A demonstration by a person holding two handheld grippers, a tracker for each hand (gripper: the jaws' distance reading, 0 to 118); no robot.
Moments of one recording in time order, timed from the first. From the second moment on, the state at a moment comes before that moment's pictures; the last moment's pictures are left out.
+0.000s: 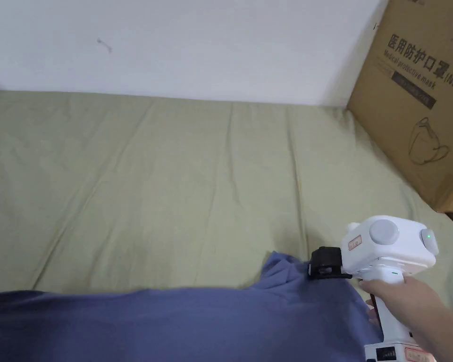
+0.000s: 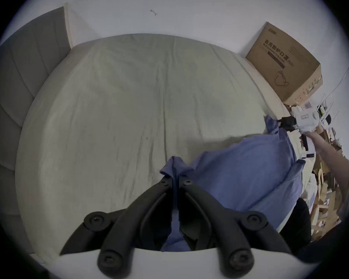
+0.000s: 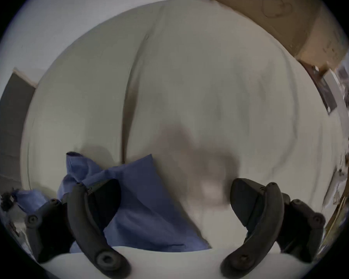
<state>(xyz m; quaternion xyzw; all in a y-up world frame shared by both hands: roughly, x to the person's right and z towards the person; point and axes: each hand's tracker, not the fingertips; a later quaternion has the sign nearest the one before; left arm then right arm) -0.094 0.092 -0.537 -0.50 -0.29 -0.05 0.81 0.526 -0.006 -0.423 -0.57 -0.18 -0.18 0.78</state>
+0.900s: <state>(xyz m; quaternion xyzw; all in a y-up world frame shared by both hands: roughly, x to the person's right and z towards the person) -0.186 0.133 -0.414 -0.51 -0.30 0.07 0.81 0.462 0.141 -0.146 -0.43 -0.10 -0.25 0.86</state>
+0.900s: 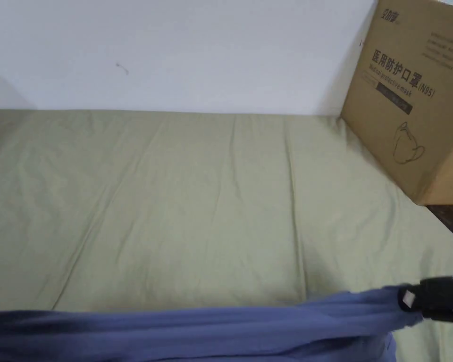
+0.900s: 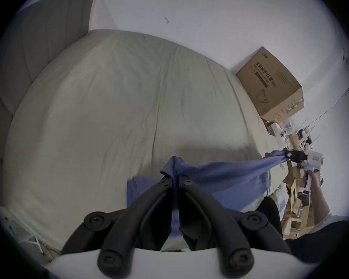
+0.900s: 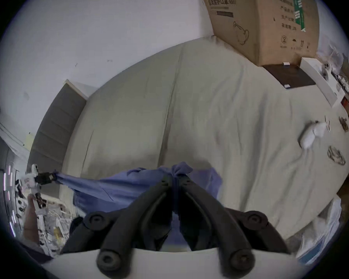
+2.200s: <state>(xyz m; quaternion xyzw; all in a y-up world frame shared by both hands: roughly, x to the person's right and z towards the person) -0.056 0.114 -0.304 -0.39 -0.20 -0.04 0.90 0.241 0.108 -0.217 -0.42 -0.22 -0.03 0.88</state>
